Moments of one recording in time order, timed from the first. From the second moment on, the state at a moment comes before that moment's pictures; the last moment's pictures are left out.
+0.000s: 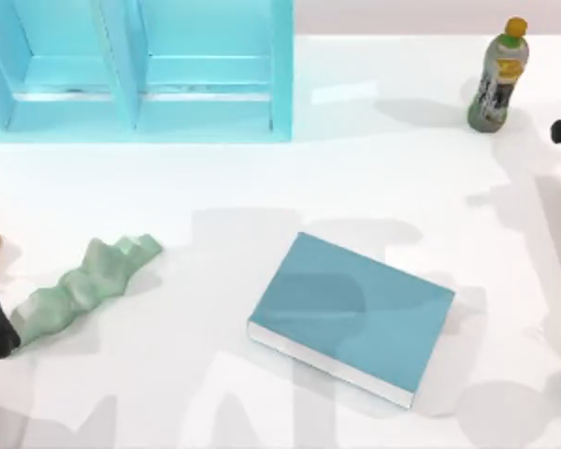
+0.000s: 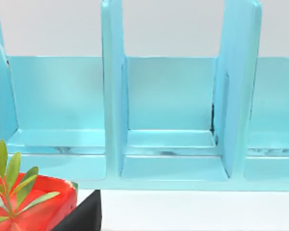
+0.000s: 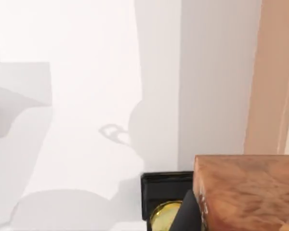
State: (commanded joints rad) left arm 0.00 0.00 0.00 0.00 0.00 0.00; right arm 0.10 1.88 1.66 -1.41 0.04 0.13
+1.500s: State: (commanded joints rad) left arm 0.00 0.00 0.00 0.00 0.00 0.00; right arm 0.71 2.06 1.68 -1.19 0.01 0.73
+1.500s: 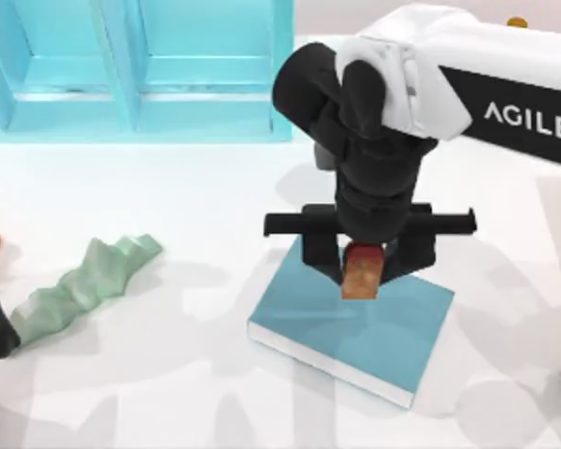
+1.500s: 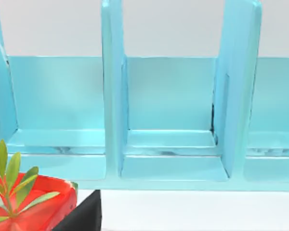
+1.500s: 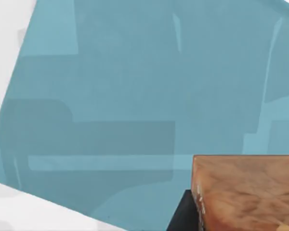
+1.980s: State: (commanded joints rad) left arm 0.00 0.00 0.00 0.00 0.00 0.00; right arm 0.71 2.06 1.68 -1.19 0.01 0.73
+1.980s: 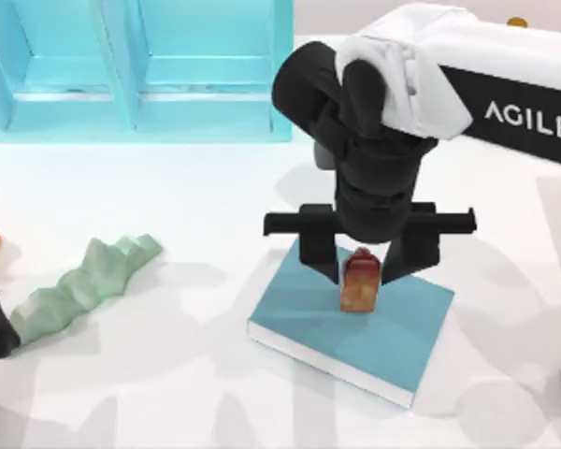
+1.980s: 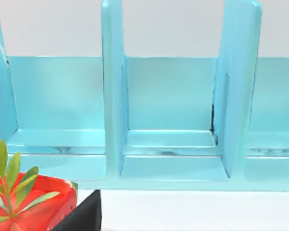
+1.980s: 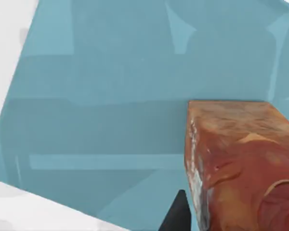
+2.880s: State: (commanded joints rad) left arm 0.00 0.00 0.00 0.00 0.00 0.00; right arm 0.71 2.06 1.69 -1.20 0.01 0.73
